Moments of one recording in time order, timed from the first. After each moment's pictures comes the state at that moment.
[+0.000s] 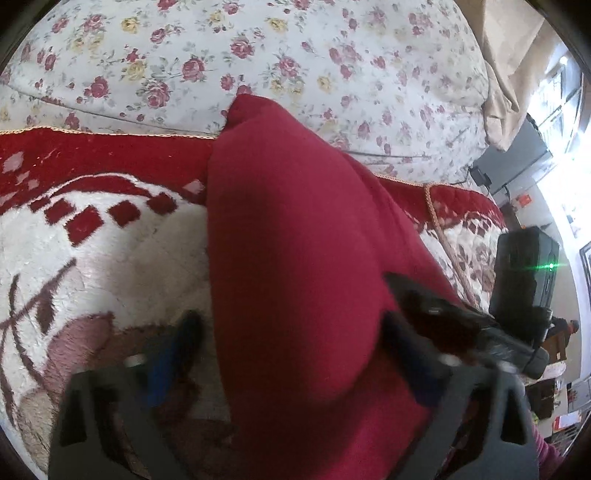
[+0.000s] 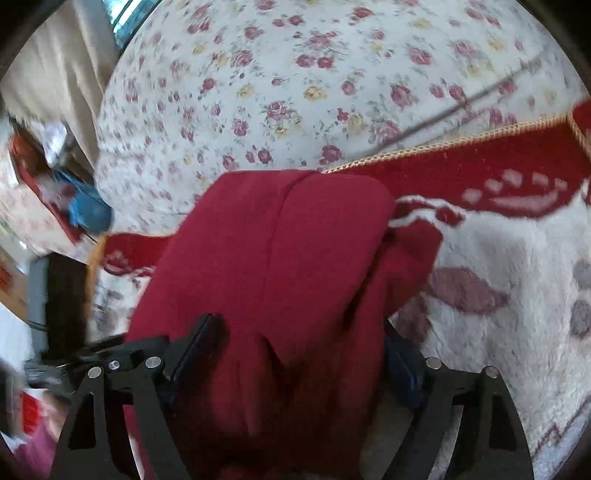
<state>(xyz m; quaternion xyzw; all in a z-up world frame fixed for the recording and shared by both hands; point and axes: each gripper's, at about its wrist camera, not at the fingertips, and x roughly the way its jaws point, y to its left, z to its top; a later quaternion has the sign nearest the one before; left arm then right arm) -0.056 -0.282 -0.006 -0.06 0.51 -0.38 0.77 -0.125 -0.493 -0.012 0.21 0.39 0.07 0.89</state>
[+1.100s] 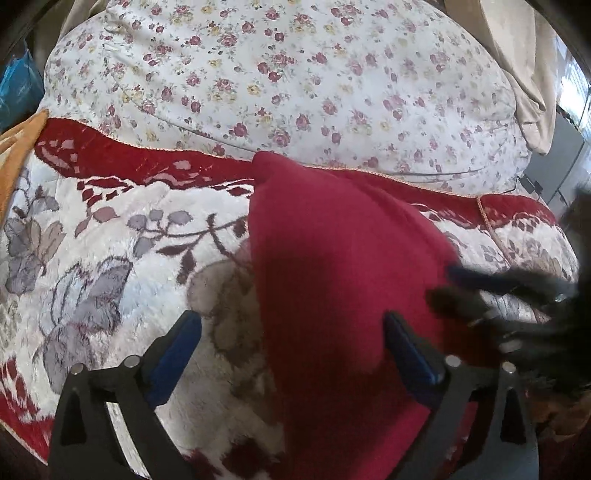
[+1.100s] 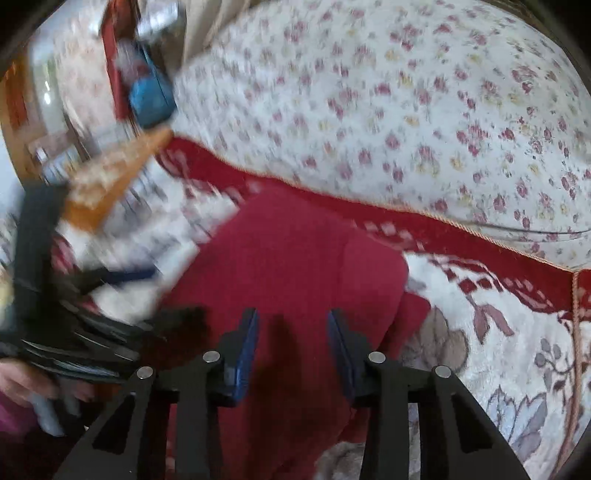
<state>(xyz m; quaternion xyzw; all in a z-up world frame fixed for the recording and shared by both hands) -0.150 -0.174 0.032 0.00 0.43 -0.22 0.88 -0.196 -0.341 0.033 -0.03 0.41 0.12 0.90</state>
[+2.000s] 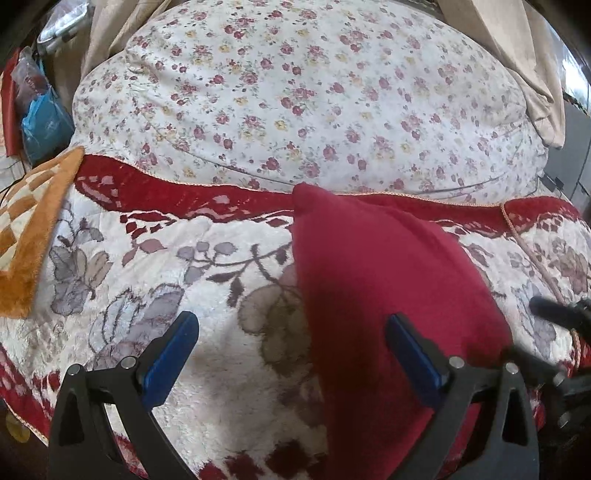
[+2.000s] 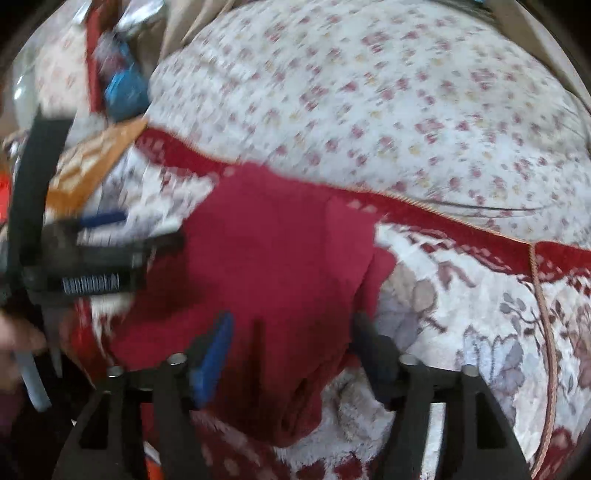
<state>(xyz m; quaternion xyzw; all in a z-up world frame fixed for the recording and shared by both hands) -0.169 -0.159 0.052 0.04 0.37 -0.16 0.91 -0.266 -0.337 0.063 -0.01 0.37 0.03 0.93</state>
